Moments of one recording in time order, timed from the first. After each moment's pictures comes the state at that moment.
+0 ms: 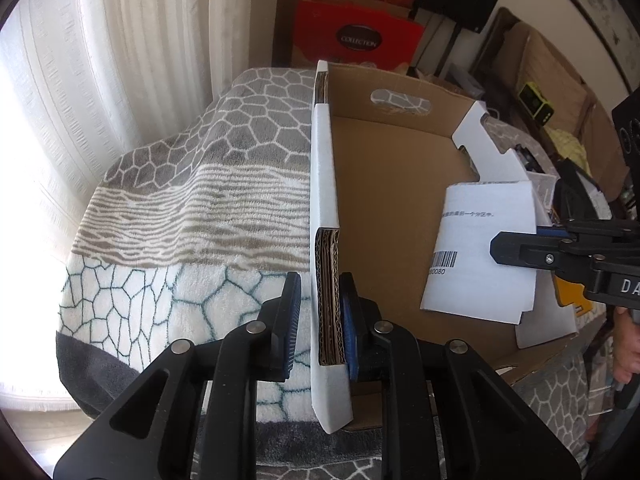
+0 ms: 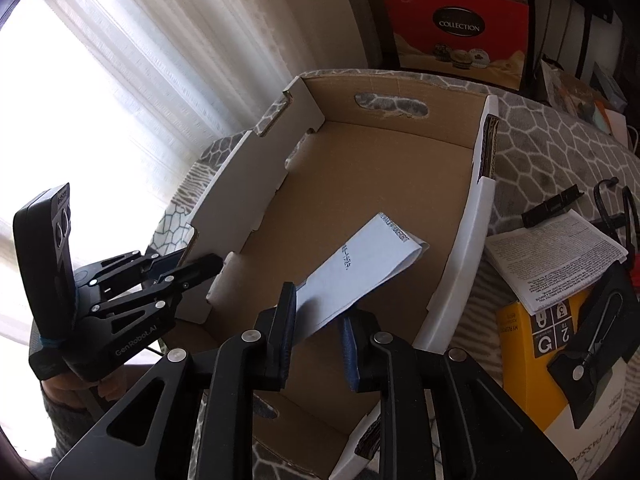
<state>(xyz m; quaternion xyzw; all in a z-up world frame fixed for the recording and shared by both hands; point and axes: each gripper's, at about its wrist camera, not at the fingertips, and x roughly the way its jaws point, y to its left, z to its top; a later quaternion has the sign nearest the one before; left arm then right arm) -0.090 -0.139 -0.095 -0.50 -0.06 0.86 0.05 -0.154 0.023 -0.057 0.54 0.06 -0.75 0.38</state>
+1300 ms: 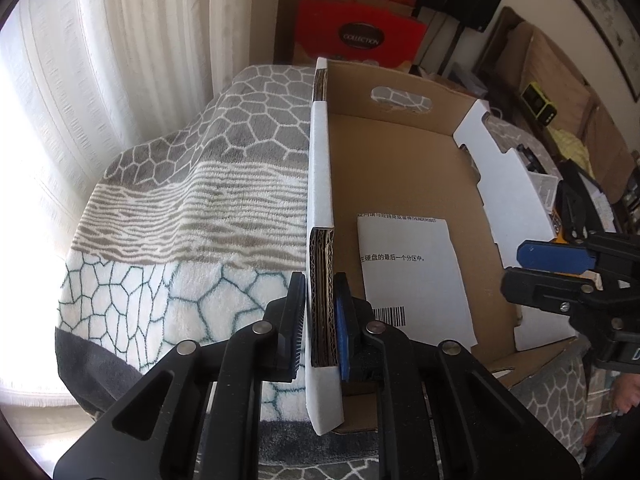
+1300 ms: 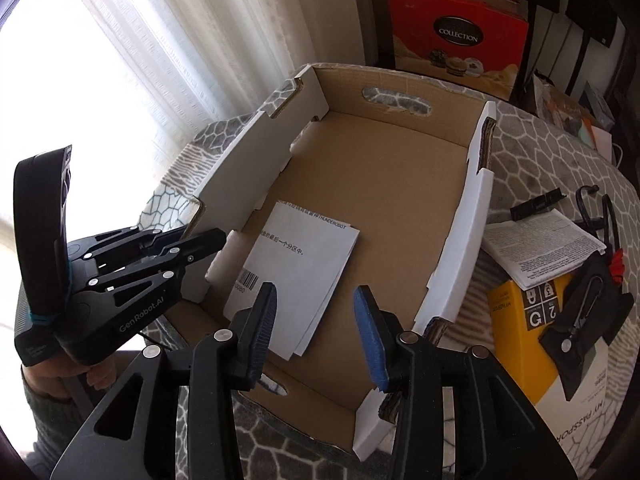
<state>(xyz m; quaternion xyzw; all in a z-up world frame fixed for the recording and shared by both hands) -0.091 -0.136 -0.097 -0.51 -0.07 0.86 0.05 -0.126 0.027 -0.044 0.52 0.11 -0.77 0.36</state>
